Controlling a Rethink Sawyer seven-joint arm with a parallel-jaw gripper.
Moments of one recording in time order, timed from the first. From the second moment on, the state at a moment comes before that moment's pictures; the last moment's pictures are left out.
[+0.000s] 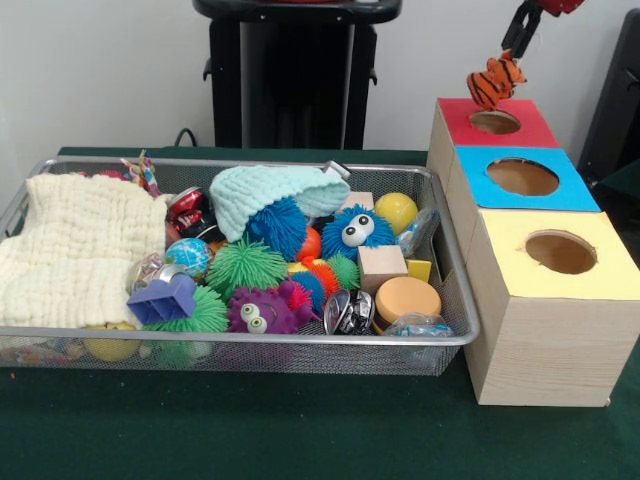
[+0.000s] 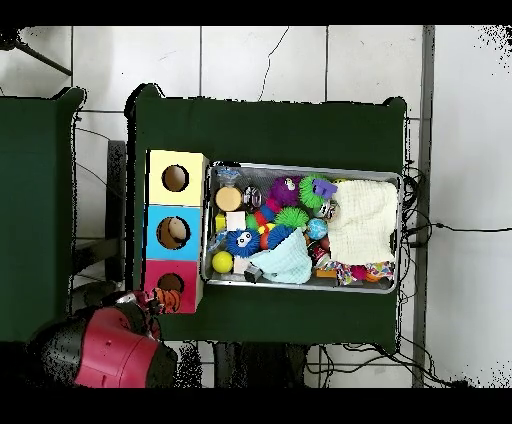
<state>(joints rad) 0.77 -0.62 -0.70 1.88 0.59 0.71 2.58</state>
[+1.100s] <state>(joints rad) 0.87 -0.58 -0.70 1.88 0.69 0.65 2.62</state>
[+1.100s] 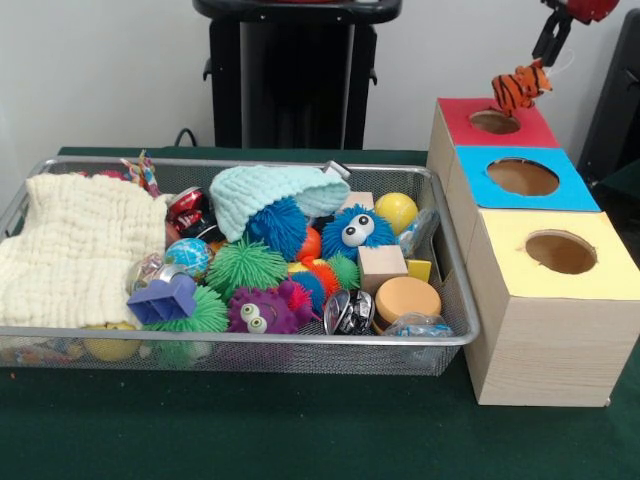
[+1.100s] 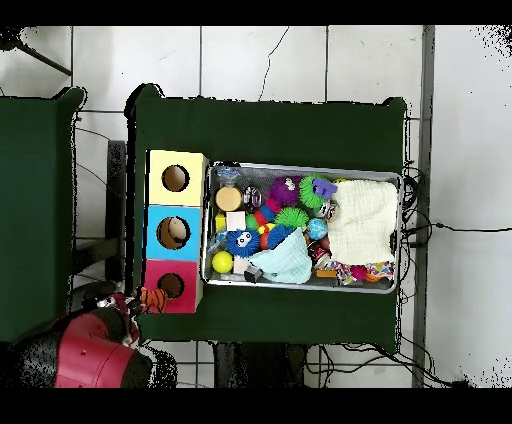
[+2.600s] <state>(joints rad) 0.83 -0.75 -0.69 1.98 0.73 0.54 2.62</state>
